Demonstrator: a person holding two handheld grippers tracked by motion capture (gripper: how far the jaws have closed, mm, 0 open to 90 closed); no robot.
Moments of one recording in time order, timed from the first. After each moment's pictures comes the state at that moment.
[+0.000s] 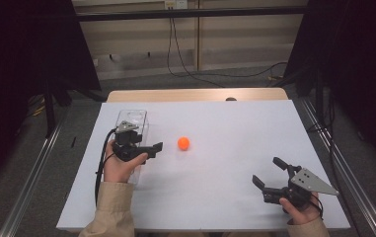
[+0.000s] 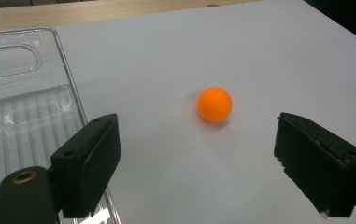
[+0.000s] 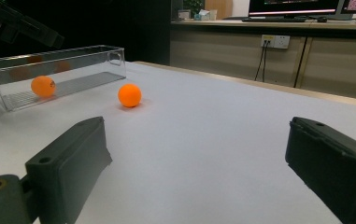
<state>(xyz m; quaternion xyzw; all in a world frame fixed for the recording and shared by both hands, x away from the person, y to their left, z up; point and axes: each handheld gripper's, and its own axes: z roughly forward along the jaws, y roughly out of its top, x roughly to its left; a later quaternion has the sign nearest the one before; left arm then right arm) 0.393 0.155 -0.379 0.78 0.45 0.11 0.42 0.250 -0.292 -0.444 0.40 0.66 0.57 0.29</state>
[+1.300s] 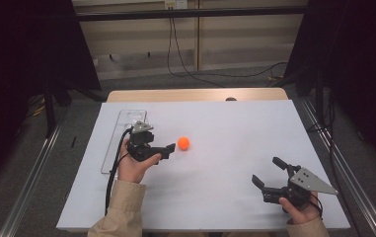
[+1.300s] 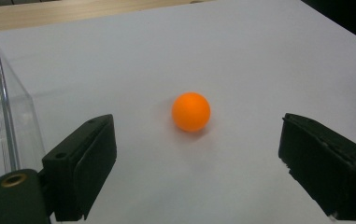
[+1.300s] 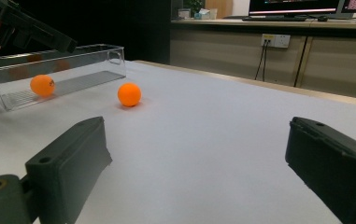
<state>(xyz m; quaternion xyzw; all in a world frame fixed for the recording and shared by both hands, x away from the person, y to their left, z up) 0.396 0.122 -0.389 0.79 0.43 0.11 0.43 0.251 -0.291 -0.445 0.39 0.67 0.56 0.29</state>
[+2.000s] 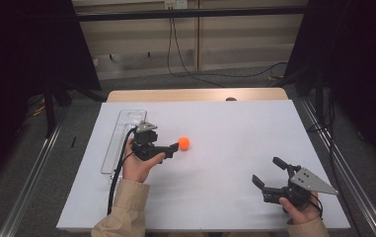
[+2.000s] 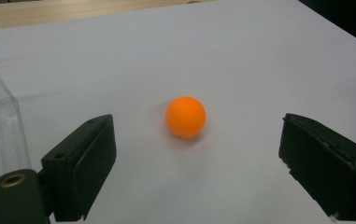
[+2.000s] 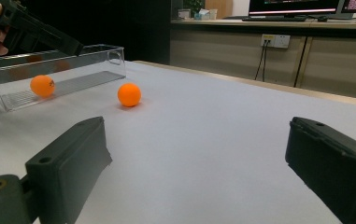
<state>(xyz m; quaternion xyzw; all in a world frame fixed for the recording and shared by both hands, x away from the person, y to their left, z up) 0.400 0.113 -0.394 0.78 0.44 0.10 0.43 0.251 -0.292 -0.445 0.39 0.67 0.56 0.29</state>
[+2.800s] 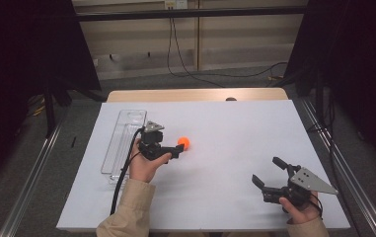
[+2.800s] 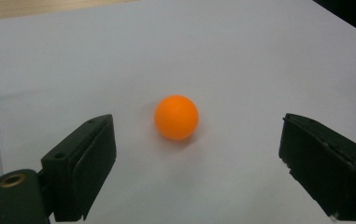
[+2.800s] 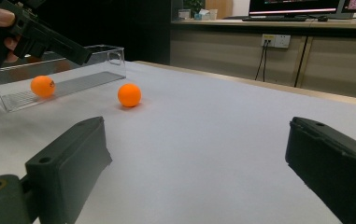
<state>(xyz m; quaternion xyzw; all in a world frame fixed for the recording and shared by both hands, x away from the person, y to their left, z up) 0.404 0.096 -0.402 0.79 0.44 0.10 0.42 0.251 -0.292 -0.445 0.39 0.66 0.57 0.29</state>
